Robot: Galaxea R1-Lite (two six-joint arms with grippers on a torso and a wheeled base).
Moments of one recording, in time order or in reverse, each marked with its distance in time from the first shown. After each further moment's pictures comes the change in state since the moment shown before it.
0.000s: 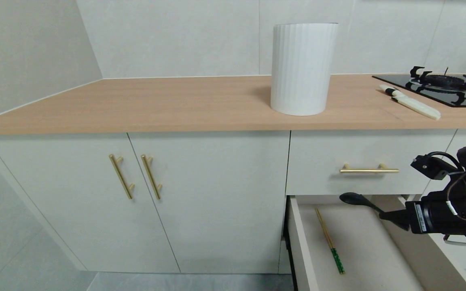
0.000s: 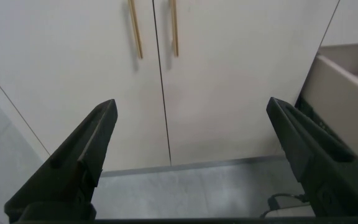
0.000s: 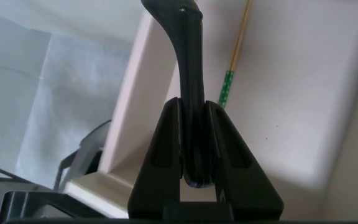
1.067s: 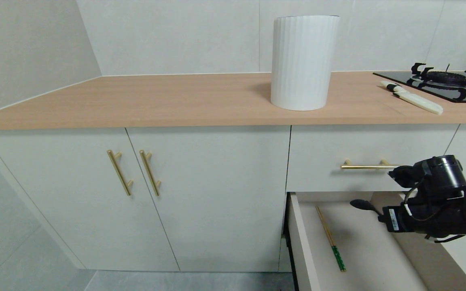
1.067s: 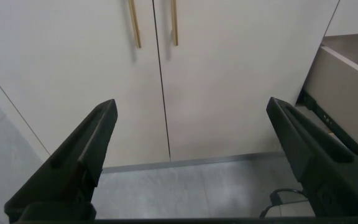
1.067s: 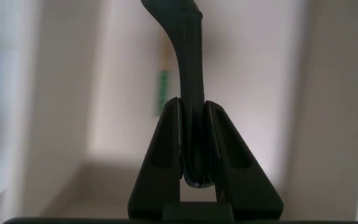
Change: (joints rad) left arm 0.000 0.000 0.000 0.000 0.000 0.000; right arm 0.019 0.256 0.010 -0.198 -0.355 0.002
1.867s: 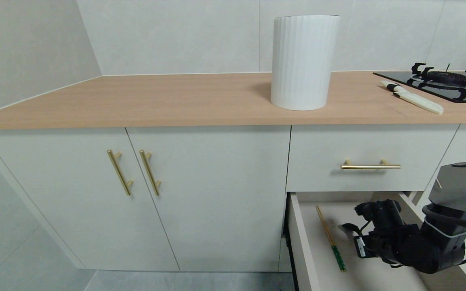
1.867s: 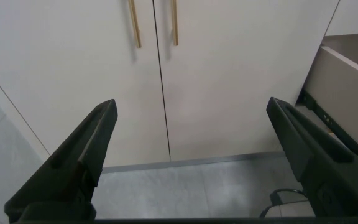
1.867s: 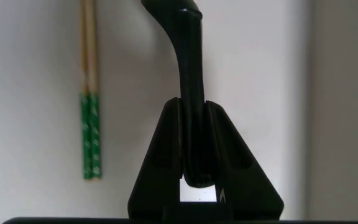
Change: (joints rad) left arm 0.000 0.000 0.000 0.000 0.000 0.000; right arm 0.078 0.496 0.098 -0.536 -0.249 -0.001
